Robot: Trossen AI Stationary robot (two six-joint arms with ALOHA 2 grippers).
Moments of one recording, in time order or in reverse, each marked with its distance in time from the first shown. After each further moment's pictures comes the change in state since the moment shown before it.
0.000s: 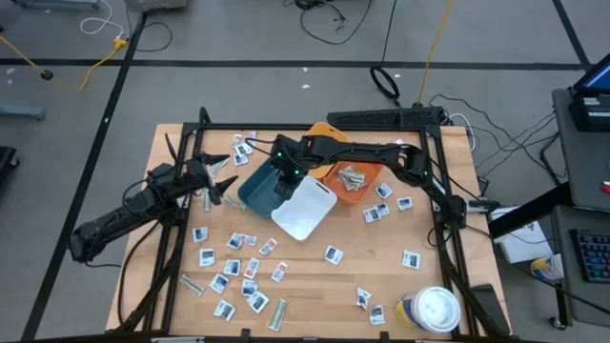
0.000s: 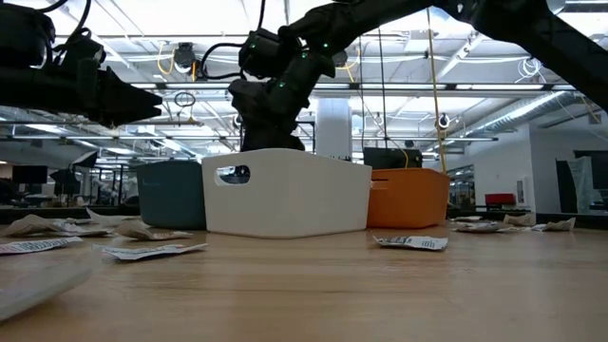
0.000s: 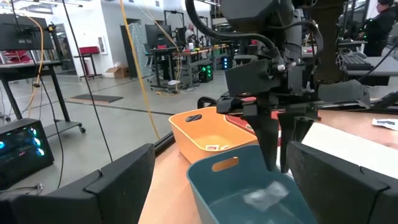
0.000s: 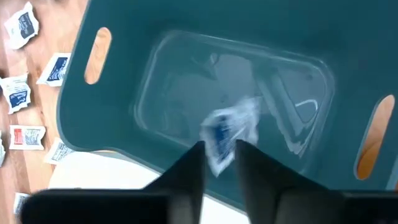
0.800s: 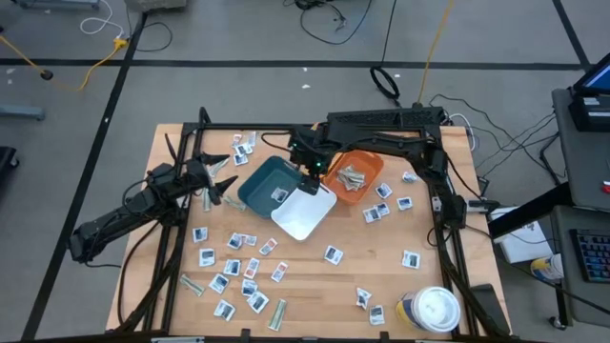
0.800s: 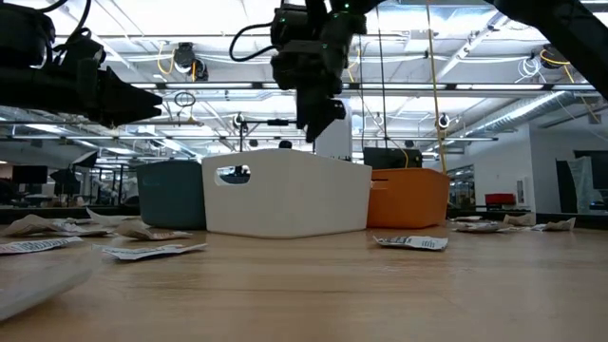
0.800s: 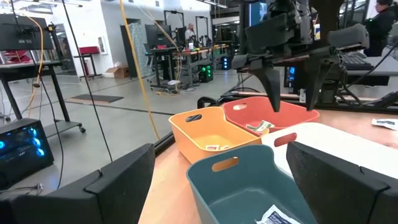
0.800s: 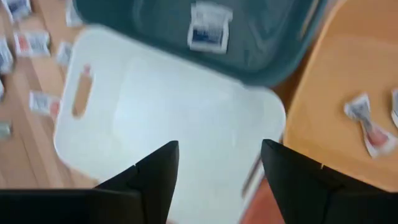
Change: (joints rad) left arm 0.000 0.000 0.000 0.000 0.000 0.000; right arm -0.029 -0.167 0.000 -0.406 0.003 -0.126
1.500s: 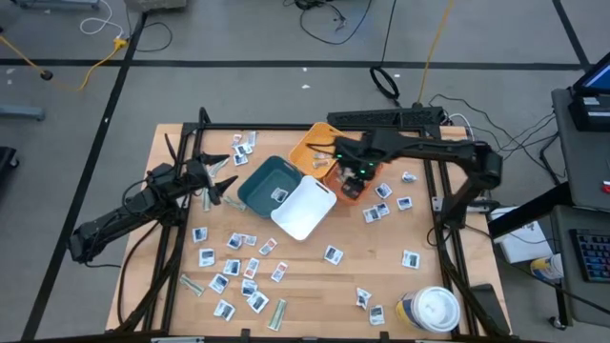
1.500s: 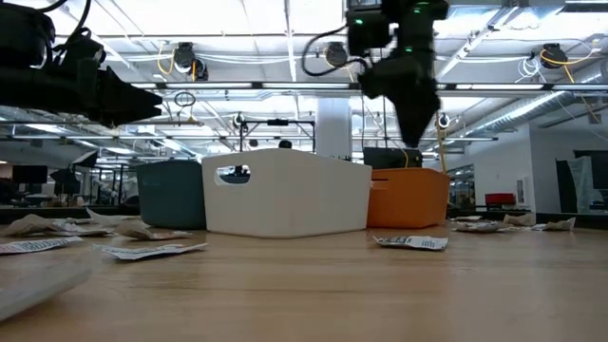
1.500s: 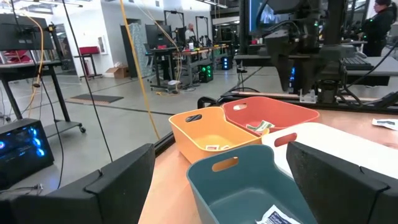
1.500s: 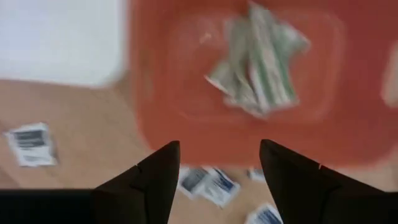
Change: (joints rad) left arm 0.000 0.000 0.000 0.000 0.000 0.000; right arm -0.026 -0.453 -0.625 -0.016 0.236 0.216
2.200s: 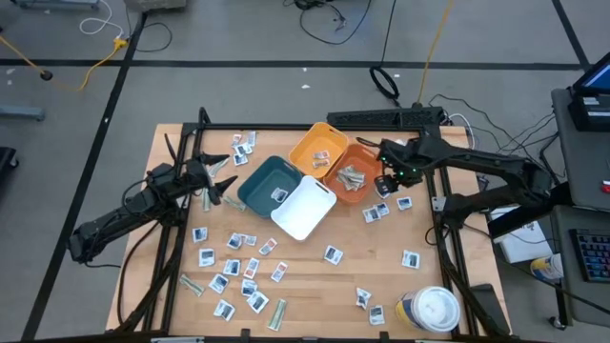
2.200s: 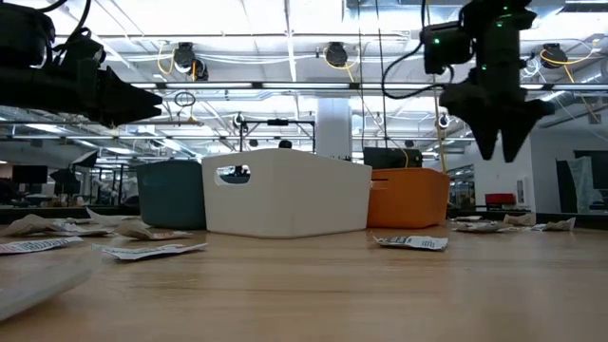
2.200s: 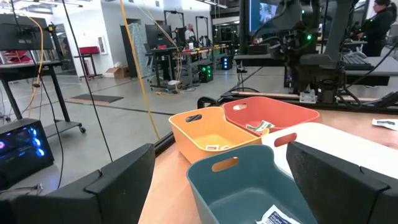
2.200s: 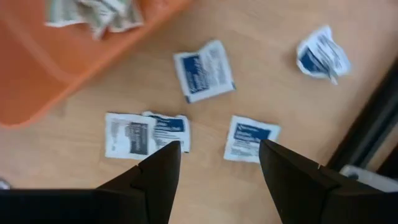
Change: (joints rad) left arm 0.000 0.000 0.000 0.000 0.000 0.000; right arm -0.145 -0.420 -0.470 0.014 -0.004 0.469
